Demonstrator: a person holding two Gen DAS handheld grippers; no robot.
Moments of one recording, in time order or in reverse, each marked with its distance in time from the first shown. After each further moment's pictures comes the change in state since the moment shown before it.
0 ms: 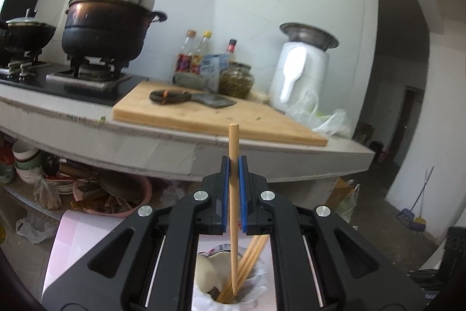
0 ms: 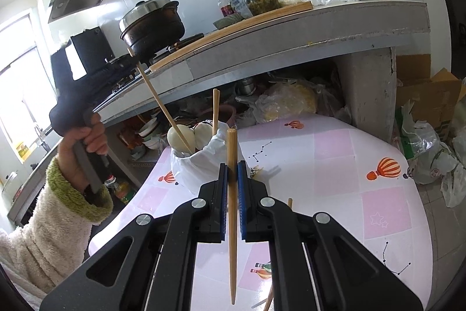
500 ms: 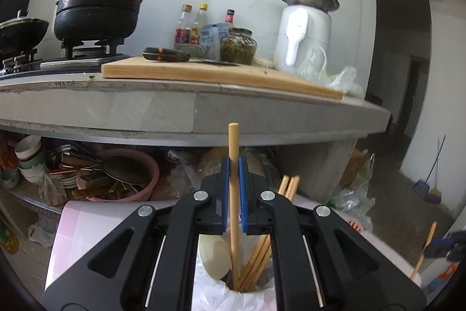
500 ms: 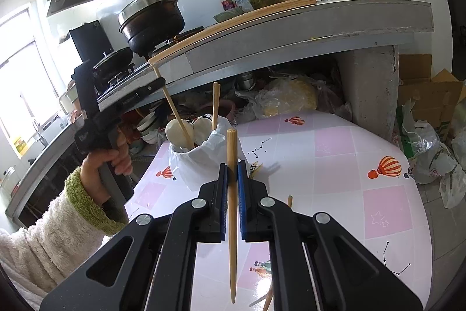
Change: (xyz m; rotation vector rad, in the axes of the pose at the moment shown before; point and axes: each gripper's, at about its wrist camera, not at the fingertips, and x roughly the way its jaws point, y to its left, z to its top) left arm 0.035 -0.003 -0.058 0.112 0.088 0.041; right arm 0.009 0.004 0.000 -0.014 0.025 -0.011
